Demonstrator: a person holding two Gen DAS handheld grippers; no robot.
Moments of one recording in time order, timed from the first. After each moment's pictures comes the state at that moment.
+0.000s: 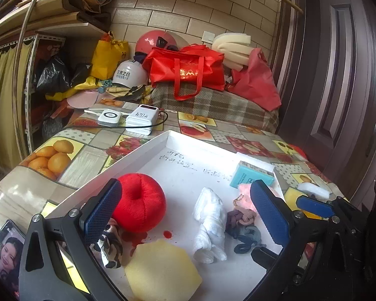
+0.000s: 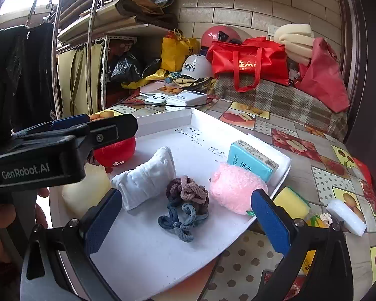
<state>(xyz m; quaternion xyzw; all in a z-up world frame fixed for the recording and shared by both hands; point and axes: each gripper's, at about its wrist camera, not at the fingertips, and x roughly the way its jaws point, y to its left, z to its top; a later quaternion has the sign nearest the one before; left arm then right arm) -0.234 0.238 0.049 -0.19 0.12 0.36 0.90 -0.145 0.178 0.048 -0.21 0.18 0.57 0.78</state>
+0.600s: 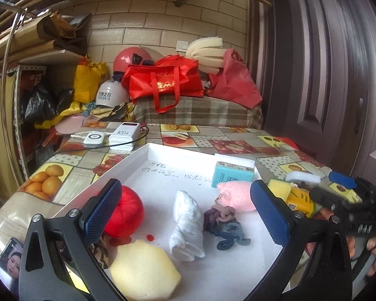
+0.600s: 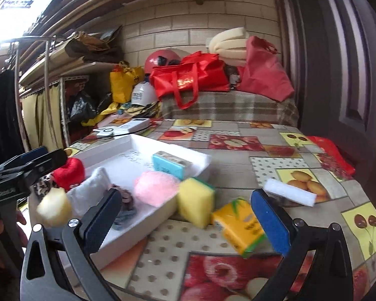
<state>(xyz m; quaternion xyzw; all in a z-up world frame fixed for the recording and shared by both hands) -0.215 0.196 0.059 -0.09 0.12 0.33 0.93 -0.081 0.091 0.065 -0.09 0.17 0.47 0.86</state>
